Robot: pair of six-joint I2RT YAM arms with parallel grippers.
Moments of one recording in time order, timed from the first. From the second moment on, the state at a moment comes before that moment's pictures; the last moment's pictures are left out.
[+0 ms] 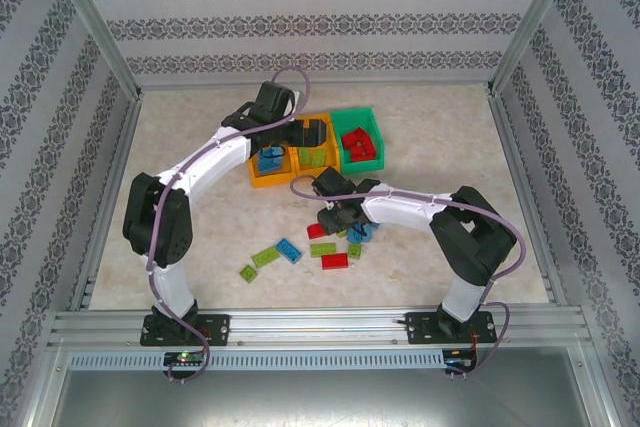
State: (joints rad) left arm -0.44 1.84 1.54 -0.49 0.15 -0.38; right arm 0.79 1.75 1.04 -0.52 0.06 0.29
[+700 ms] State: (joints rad) left arm -0.44 1.65 1.28 -0.48 0.04 -0.38; right arm 0.72 1.71 1.07 -0.51 0.03 0.35
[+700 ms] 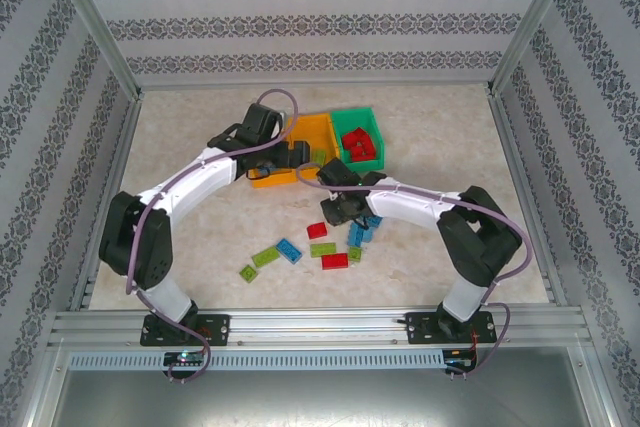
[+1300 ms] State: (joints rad) left arm -0.44 1.35 0.88 -0.47 0.01 -0.38; right arm 0.52 2.00 1.56 -0.35 -0.22 0.50
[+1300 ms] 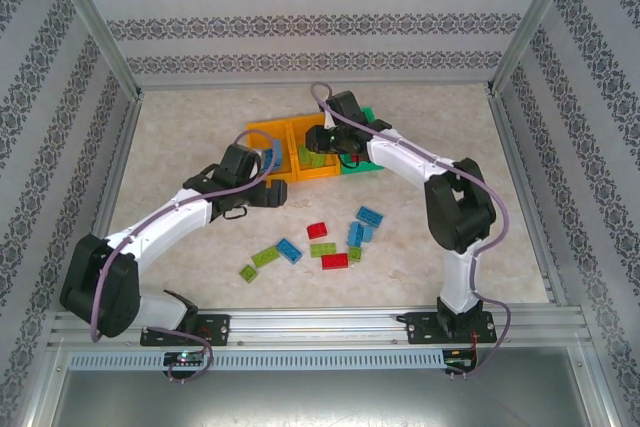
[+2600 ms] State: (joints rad) left arm -0.81 1.50 0.84 -0.60 -0.03 -0.19; right arm 0.48 2.05 1.60 -0.36 -0.26 0.58
